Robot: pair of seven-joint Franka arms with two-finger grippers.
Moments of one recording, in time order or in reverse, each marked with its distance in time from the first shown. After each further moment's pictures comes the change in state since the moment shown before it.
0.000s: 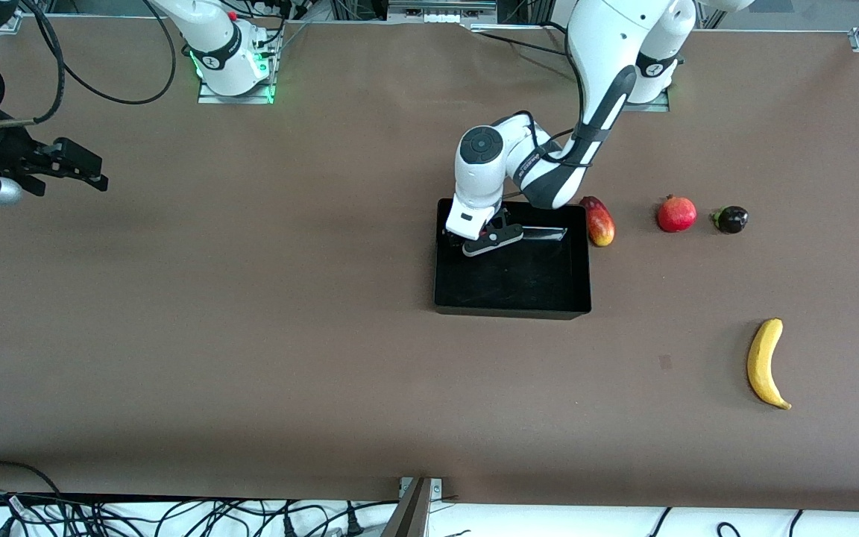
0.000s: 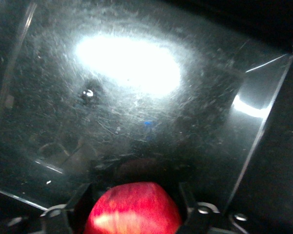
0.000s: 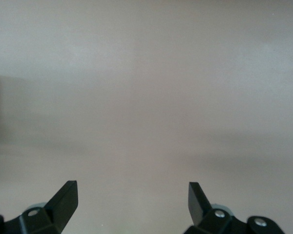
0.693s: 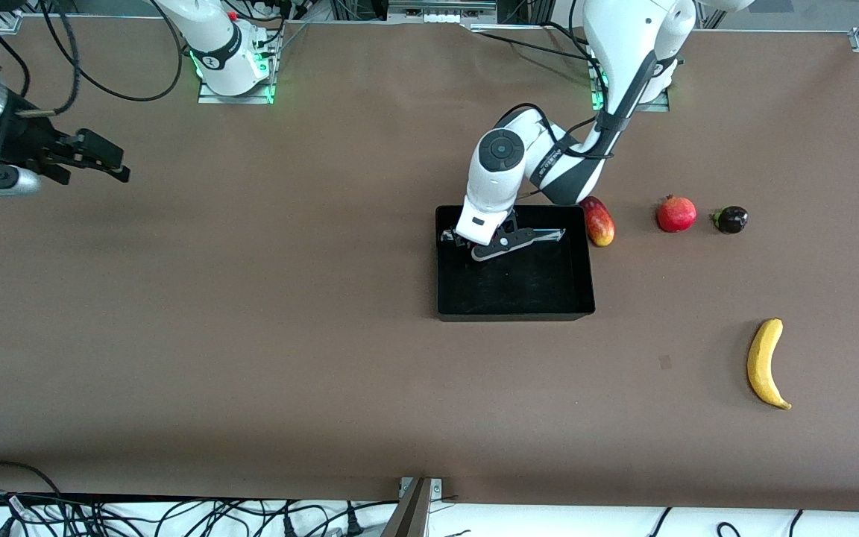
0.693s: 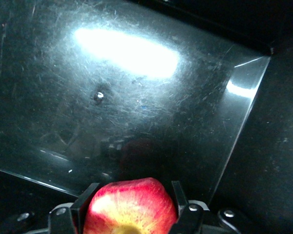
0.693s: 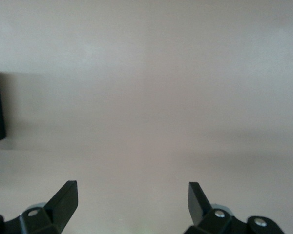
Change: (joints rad) left arm 0.003 -0.071 0.020 0.005 -0.152 -0.061 0.141; right arm 0.123 -0.056 -0.113 -0.042 0.027 -0.014 0.030
